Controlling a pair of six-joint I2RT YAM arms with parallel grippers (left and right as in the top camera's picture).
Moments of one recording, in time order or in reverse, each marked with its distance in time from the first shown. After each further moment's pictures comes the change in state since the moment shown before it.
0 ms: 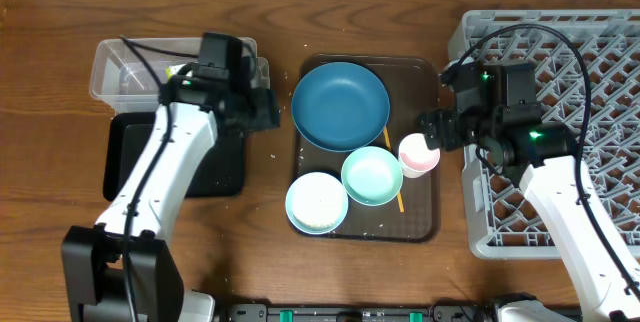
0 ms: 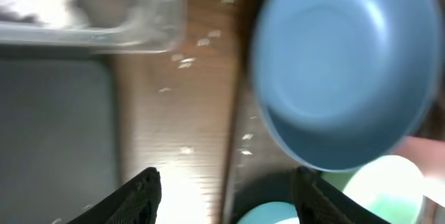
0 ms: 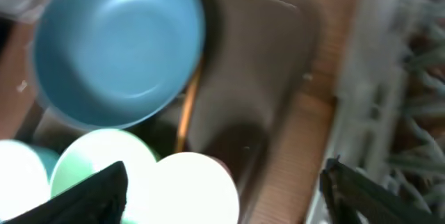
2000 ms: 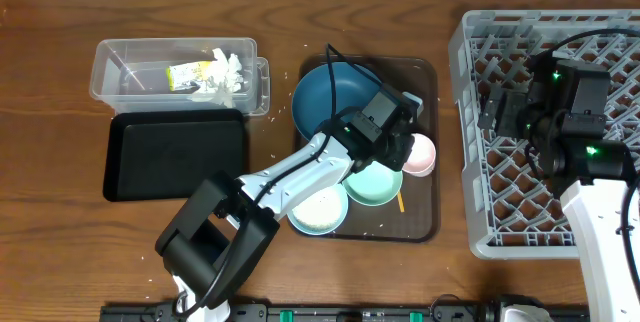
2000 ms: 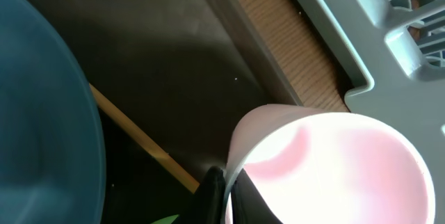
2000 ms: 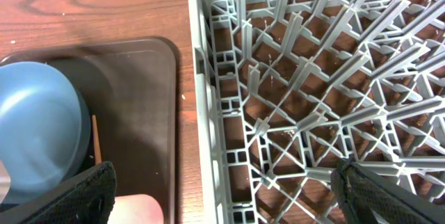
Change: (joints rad) left arm -0.581 0.292 0.000 0.528 -0.039 0.053; right arm -0.219 -0.112 0.003 -0.001 0.128 0.150
